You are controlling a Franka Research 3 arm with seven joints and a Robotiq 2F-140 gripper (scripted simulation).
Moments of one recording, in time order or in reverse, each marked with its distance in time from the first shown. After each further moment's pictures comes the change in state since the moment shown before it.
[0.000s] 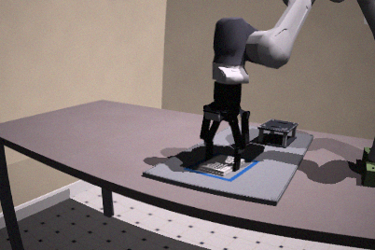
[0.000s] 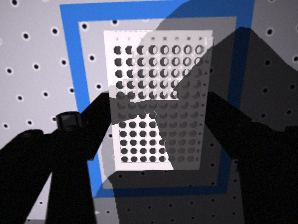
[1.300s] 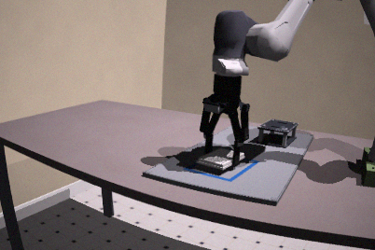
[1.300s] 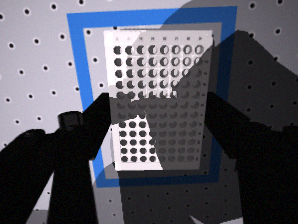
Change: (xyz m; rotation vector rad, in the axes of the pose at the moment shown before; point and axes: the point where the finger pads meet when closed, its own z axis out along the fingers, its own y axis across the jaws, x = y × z) arm 0.002 0.002 -0.020 -0.009 0.003 0.009
